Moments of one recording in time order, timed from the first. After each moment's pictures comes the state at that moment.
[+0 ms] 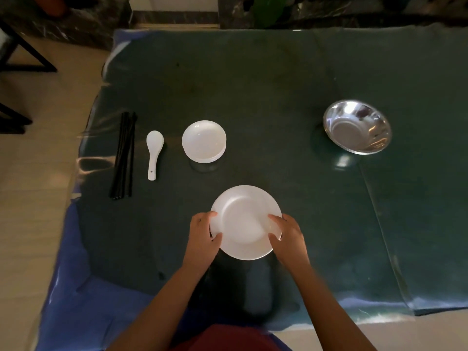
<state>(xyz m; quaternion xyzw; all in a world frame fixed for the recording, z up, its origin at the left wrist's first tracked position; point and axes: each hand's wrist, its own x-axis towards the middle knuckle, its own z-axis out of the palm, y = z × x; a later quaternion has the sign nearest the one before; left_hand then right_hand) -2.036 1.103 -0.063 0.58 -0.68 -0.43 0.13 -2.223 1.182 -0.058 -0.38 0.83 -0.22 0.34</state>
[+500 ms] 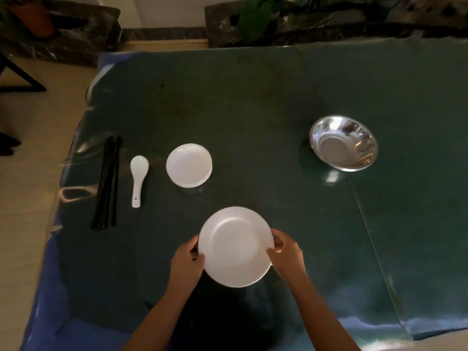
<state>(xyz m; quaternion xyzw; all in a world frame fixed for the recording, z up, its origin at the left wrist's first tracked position) -2.045 1.085 -0.055 0.61 -0.60 -0.49 0.16 -2.248 1.160 -0.050 -0.27 0.84 -0.27 0.40</state>
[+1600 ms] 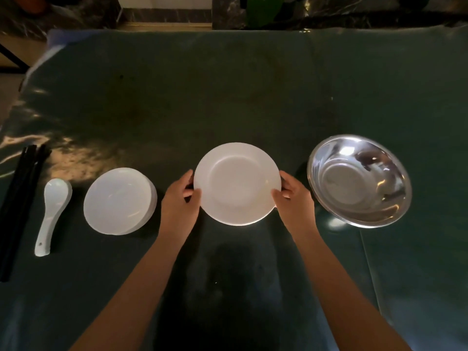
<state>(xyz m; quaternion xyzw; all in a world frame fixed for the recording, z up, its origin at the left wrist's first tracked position) -2.222 0.916 -0.094 0.62 -0.62 -0.41 0.25 -2.425 0.984 -0.090 -0.33 0.79 -0.39 0.34</state>
